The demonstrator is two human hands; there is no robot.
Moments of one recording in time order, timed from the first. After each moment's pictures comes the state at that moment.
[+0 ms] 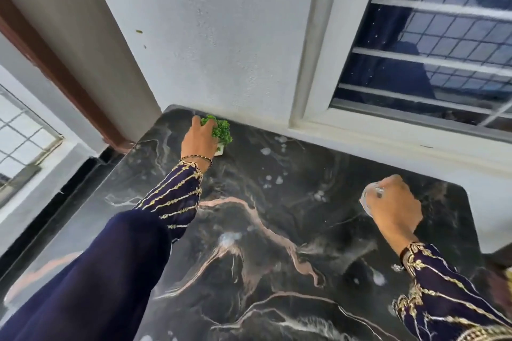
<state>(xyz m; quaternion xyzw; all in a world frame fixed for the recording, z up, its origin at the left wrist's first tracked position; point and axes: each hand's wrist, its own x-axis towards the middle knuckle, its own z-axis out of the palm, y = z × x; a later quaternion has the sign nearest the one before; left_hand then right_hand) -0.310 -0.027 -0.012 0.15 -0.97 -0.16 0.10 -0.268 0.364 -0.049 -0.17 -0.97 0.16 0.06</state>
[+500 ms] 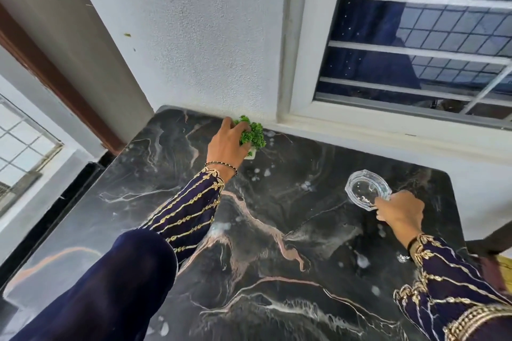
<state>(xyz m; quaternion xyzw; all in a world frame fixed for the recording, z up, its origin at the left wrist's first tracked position) -0.280 0.068 0.008 0.04 -0.97 -0.21 0.12 -0.252 0.423 -0.064 -0.33 -0.89 0.31 -0.07</state>
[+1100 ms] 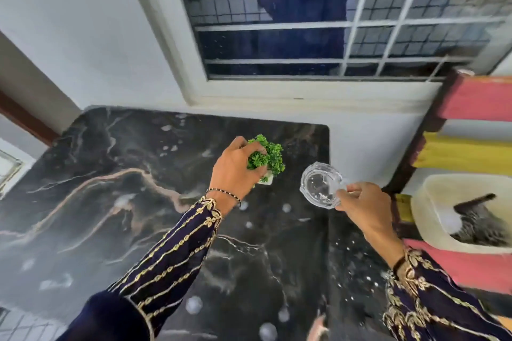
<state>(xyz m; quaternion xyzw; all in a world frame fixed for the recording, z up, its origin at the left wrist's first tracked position) -0.147 0.381 0.023 -0.06 -0.96 -0.27 0.08 -0.104 0.632 -0.029 -0.21 -0.86 0.46 -0.02</state>
